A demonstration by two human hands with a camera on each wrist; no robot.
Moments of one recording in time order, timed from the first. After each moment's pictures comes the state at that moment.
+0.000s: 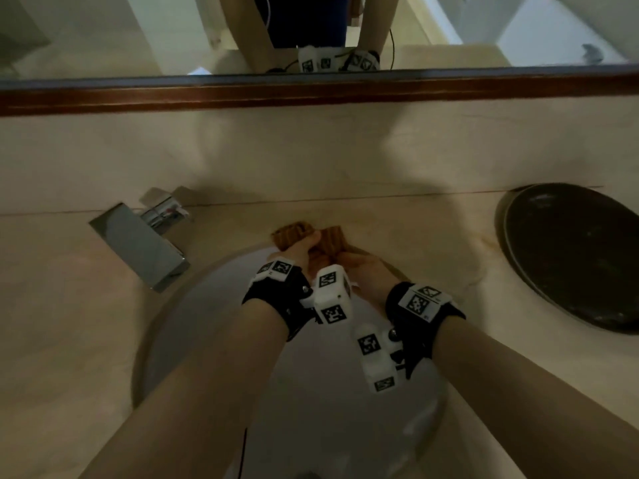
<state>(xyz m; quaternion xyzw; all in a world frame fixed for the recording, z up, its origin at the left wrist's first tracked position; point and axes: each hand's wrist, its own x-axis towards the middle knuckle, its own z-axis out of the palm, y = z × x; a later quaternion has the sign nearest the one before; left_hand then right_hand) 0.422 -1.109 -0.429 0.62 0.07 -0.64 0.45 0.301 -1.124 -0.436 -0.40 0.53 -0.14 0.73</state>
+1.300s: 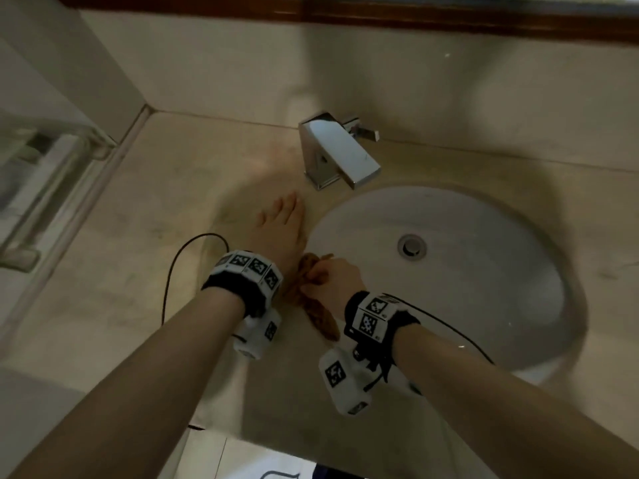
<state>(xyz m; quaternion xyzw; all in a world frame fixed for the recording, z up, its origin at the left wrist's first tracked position) 0.608 -0.876 -0.453 0.83 -0.53 -0.18 -0.04 0.462 -0.908 -0.441 -0.79 0.40 0.08 0.45</state>
